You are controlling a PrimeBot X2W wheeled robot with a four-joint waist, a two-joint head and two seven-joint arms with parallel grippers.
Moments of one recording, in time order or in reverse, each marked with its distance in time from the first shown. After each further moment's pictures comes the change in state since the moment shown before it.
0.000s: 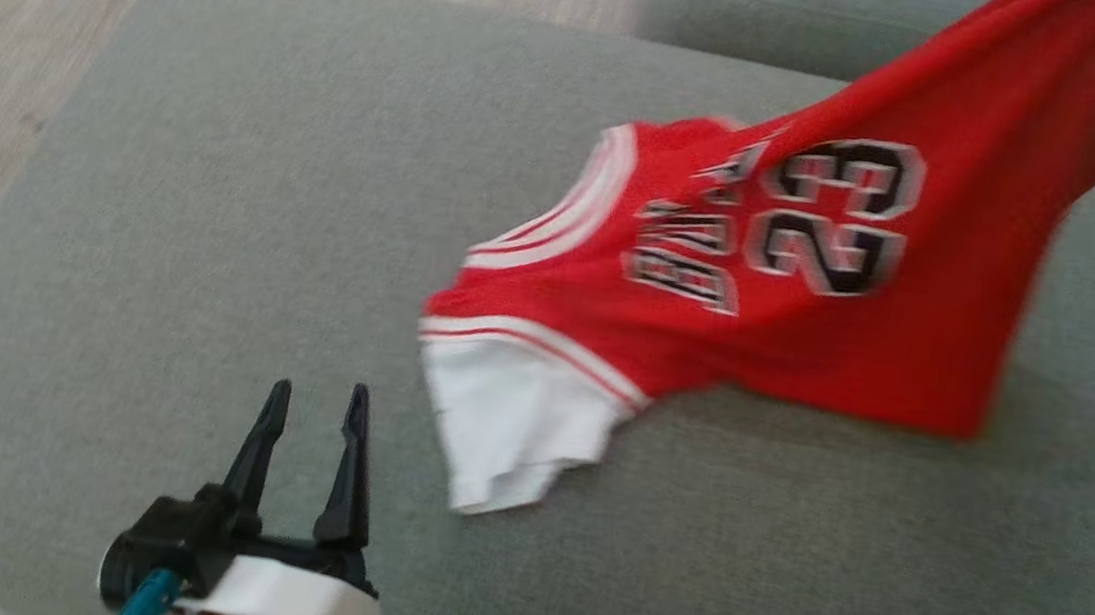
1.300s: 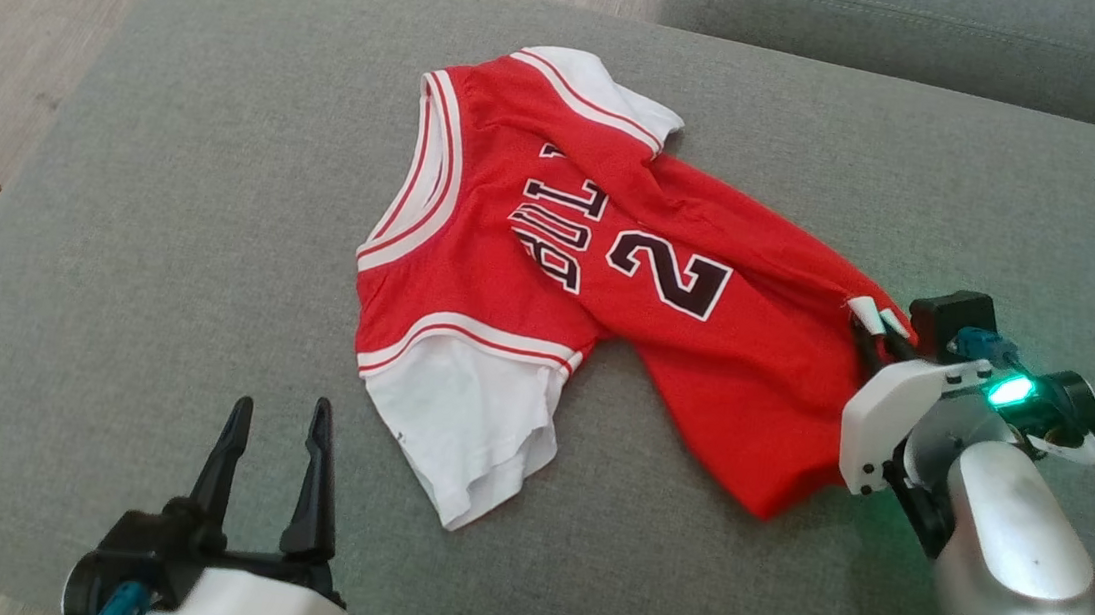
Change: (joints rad) left arm 0.026 0.034 0.019 0.000 -0.015 0.023 0.000; right arm 0.313 0.298 -0.046 0.327 0.024 0.000 -0.151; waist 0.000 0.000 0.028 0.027
